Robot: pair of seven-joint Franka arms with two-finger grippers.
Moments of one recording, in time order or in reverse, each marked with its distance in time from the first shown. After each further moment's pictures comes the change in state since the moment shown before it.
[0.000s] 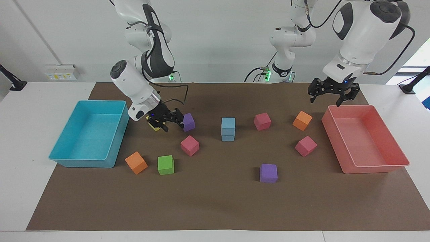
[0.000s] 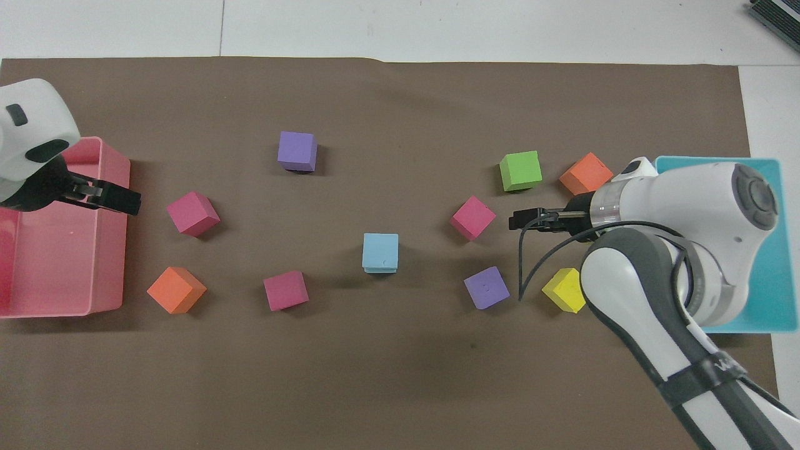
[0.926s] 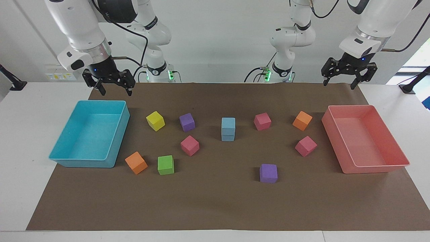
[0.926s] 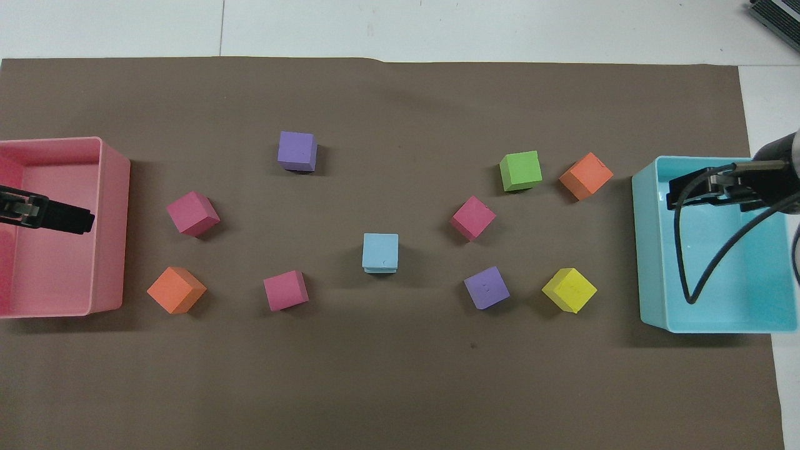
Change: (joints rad) left arm 0.024 -0.079 -0.009 0.055 -0.002 -0.115 0.022; right arm -0.109 -0.020 -0.005 0.568 -0.391 -0.682 0.140
